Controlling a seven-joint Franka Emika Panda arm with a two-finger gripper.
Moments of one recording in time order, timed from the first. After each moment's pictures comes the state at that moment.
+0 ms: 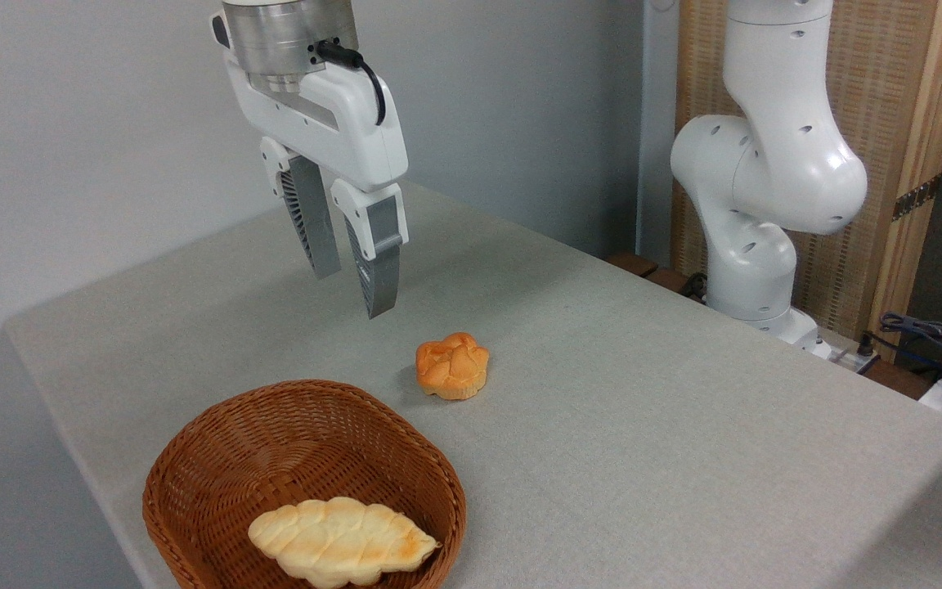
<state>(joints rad) -0.07 0.01 0.00 -1.58 -0.05 1.61 0.73</state>
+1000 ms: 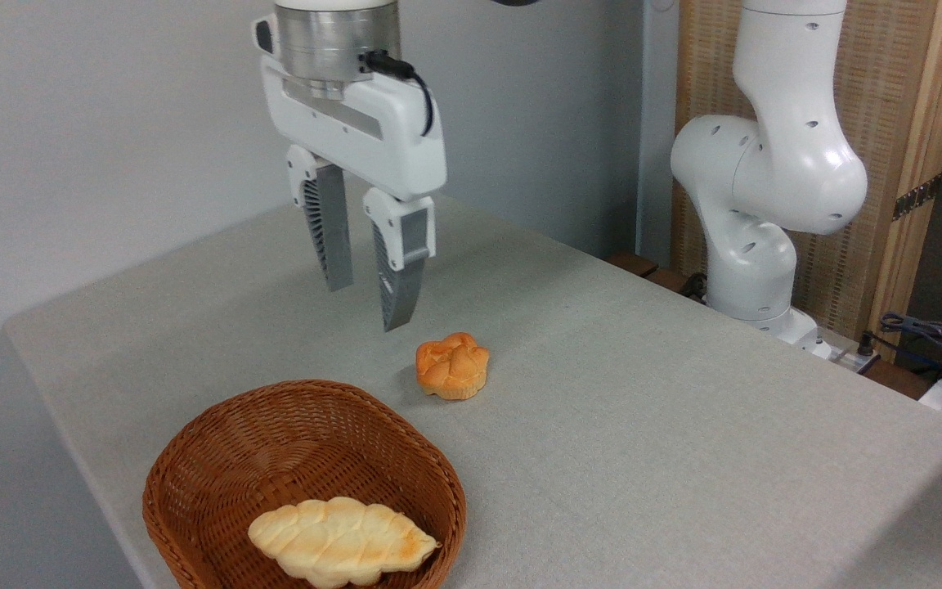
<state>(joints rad) -0.07 -0.13 0.02 -1.82 -0.05 1.81 0.73</state>
